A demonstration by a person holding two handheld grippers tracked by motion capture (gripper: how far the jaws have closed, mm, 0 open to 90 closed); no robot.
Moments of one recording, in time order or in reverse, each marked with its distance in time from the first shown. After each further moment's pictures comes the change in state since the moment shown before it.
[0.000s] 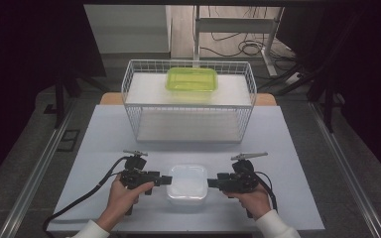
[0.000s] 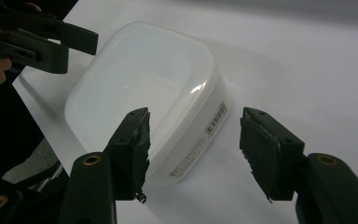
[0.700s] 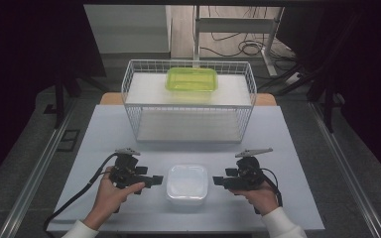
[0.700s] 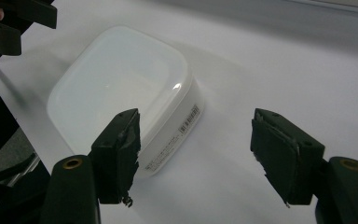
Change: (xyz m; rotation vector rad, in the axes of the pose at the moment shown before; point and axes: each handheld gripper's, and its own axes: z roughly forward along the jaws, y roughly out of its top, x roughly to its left) left arm -0.002 0.002 -0.027 0.007 0.083 0.130; right arm -0.003 0.008 -0.017 0.011 -0.074 -0.075
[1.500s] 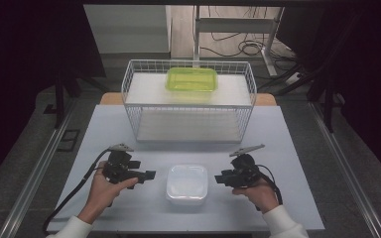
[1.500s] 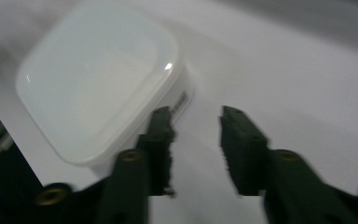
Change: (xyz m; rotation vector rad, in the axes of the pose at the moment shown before) left arm 0.016 0.003 -0.013 -0.032 0.069 0.051; right arm -0.003 0.008 0.005 0.074 -0.040 -0.029
